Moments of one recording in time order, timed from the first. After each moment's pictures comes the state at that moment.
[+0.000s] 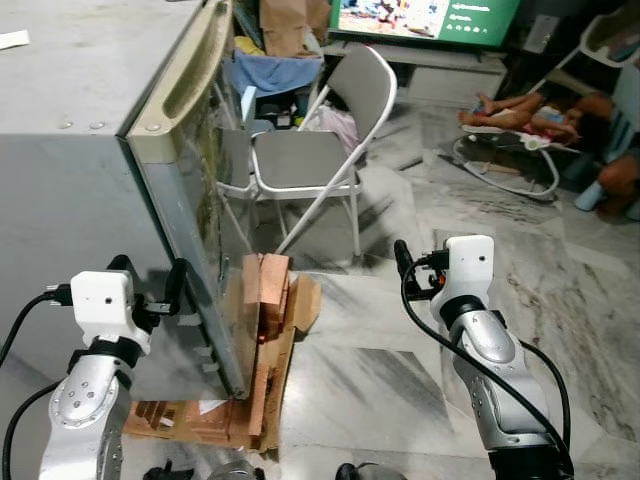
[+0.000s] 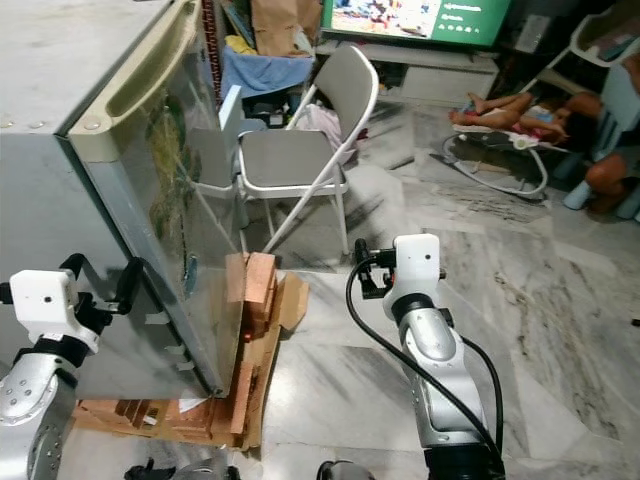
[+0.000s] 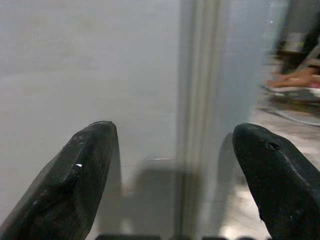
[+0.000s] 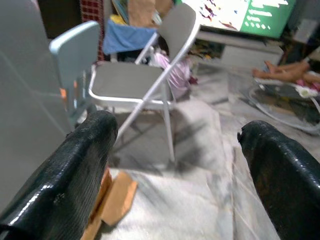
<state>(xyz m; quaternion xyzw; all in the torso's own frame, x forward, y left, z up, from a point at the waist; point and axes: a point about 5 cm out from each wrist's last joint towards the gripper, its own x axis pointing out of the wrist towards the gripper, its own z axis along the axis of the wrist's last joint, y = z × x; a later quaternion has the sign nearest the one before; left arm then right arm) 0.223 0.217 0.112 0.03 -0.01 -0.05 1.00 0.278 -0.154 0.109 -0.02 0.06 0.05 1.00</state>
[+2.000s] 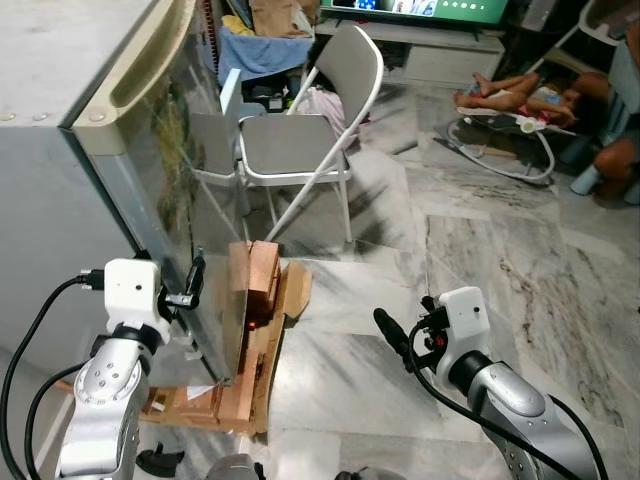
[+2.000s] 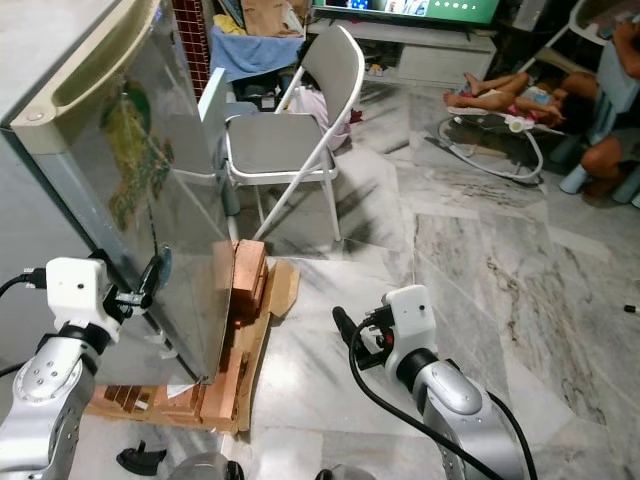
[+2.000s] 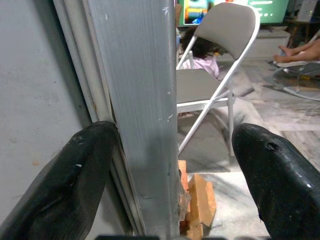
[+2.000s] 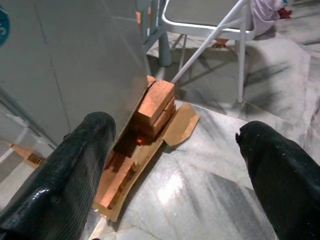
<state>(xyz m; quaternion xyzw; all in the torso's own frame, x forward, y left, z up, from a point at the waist) 0.253 0.201 0.107 0.04 0.02 -0.05 1.00 0.220 -0.156 0.085 0.01 0.18 0.20 0.96</state>
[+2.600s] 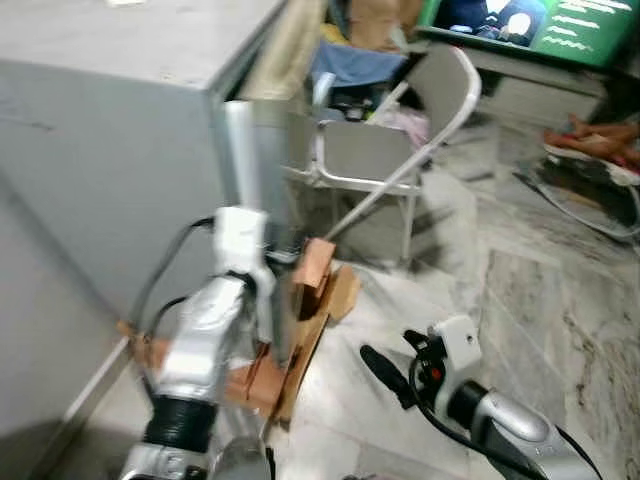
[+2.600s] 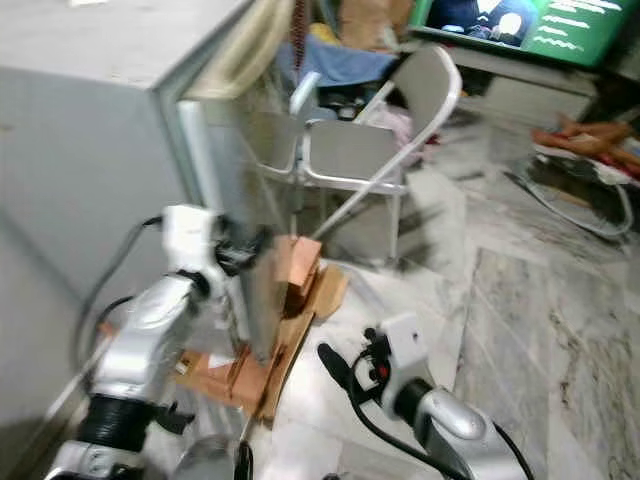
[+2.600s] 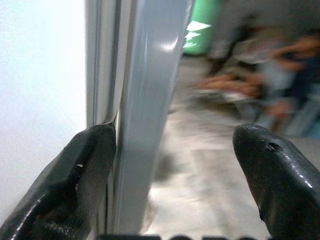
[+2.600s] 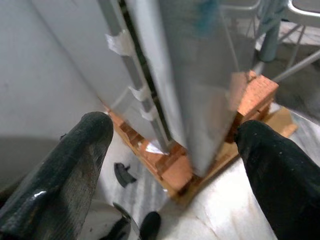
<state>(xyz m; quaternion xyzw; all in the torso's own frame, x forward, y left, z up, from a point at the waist) 0.303 0.038 0.148 -0.06 0.00 -0.33 0.94 0.197 -0.148 0.080 0.06 0.20 0.28 0.94</state>
